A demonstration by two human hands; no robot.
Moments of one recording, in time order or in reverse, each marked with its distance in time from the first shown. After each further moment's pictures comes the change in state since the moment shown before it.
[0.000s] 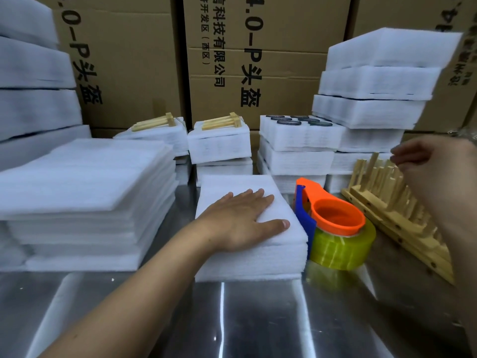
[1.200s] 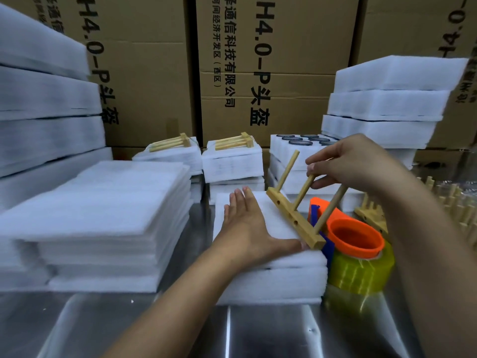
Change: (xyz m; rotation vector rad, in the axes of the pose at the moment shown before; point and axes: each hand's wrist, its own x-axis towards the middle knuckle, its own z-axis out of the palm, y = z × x) left_hand 0.008 -0.008 0.006 -0.221 0.235 -0.219; right_hand 0.009 -0.124 0.030 0.226 -0.685 0.072
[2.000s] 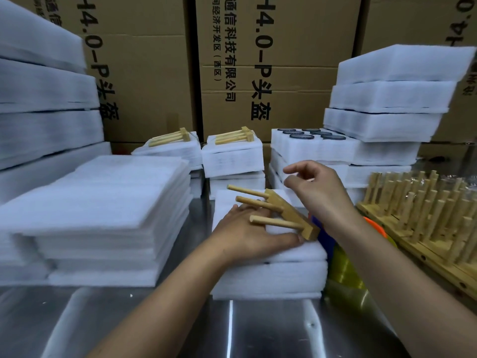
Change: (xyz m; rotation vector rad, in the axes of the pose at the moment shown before) left_hand -0.014 0.008 -0.013 -0.152 -0.031 0.211; right_hand 0.004 0.035 0.068 0.304 0.179 -0.046
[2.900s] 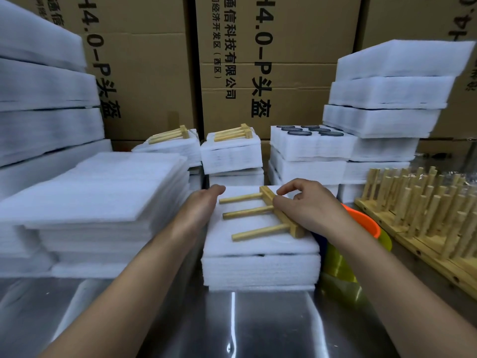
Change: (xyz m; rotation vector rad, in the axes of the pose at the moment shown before) left_hand 0.002 -0.037 -0.029 -0.655 0.370 -0.558; right_hand -0.012 0.014 -0.005 -0.331 -0.221 0.032
